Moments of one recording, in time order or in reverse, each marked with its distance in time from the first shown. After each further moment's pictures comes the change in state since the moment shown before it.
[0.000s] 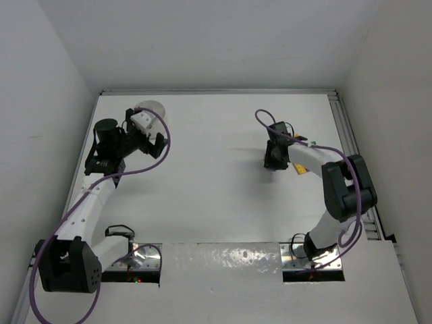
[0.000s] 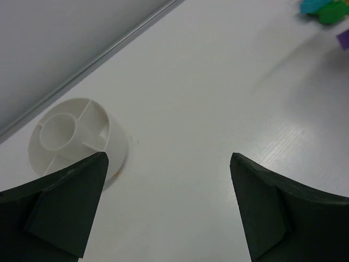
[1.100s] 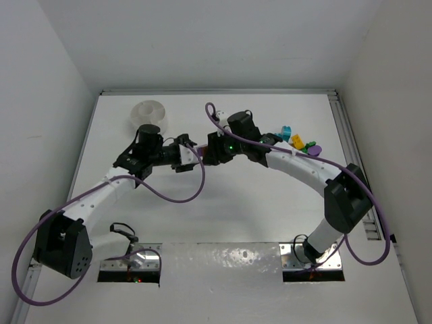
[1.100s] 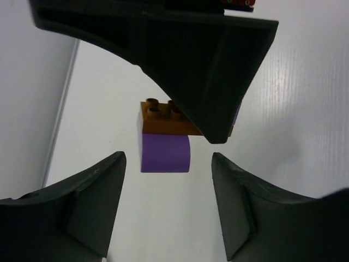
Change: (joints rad) left arm -0.356 0.118 -0.005 -0.069 0.194 0.564; right arm 0.388 -0.084 0.232 0.190 -0.589 -0.139
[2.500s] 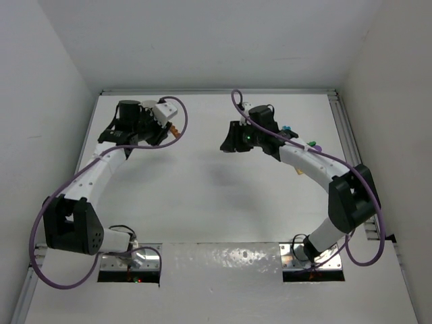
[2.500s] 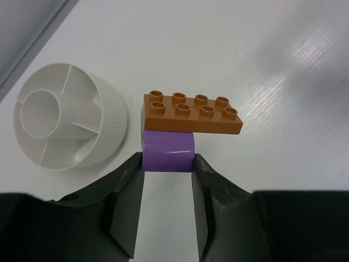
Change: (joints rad) left arm 0.219 0.182 0.303 -0.285 -0.362 -0.336; right arm -0.182 -0.031 -0.064 0.039 0.069 0.094
